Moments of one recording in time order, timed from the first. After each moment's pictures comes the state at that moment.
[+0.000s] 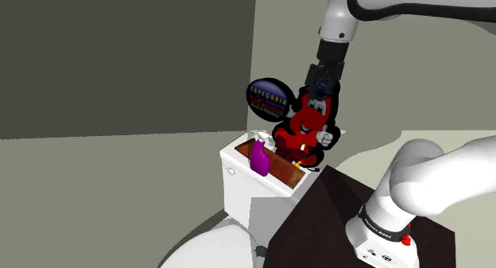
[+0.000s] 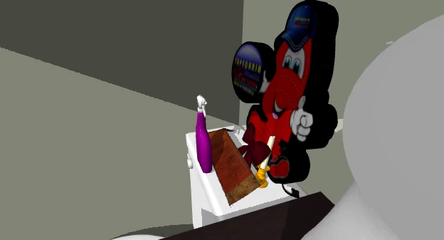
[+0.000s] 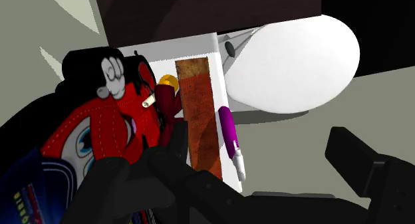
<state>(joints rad) 0.02 -0.74 -0.07 -2.31 0.01 1.54 0.15</state>
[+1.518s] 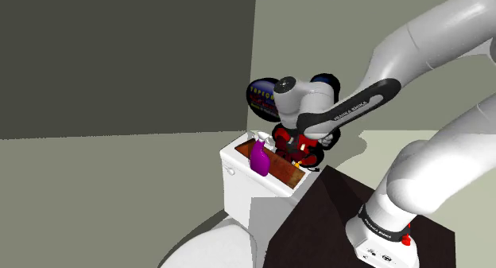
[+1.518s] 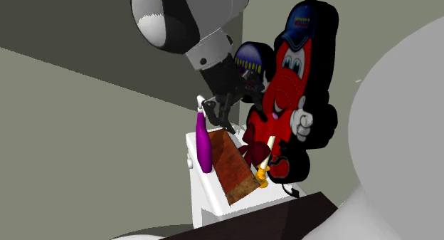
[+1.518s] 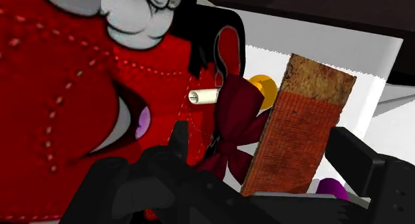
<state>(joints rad) -0.07 -0.30 0.09 -2.70 -0.58 2.20 0.24</state>
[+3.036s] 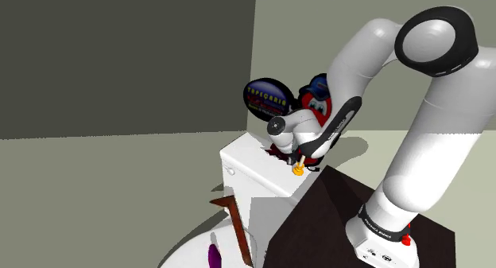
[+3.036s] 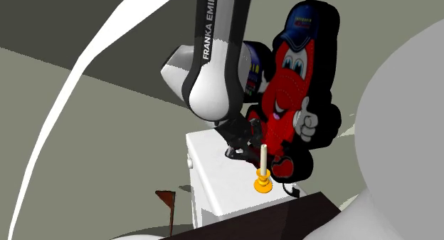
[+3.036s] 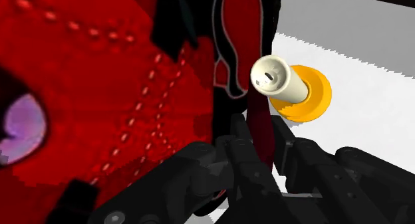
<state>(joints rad) -0.16 0.11 0.10 -2.64 -1.11 2.36 0.59</state>
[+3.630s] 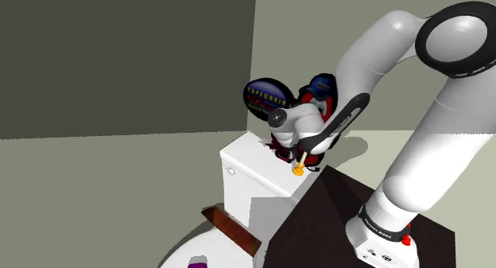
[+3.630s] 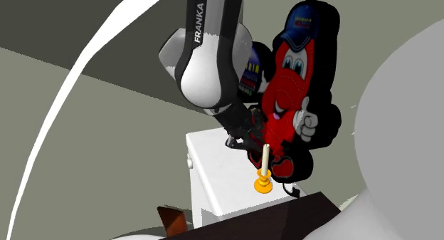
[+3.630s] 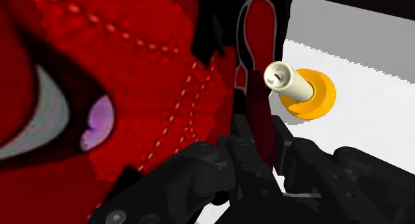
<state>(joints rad) -0.16 0.02 0.10 -2.66 -1.03 2.33 0.50</state>
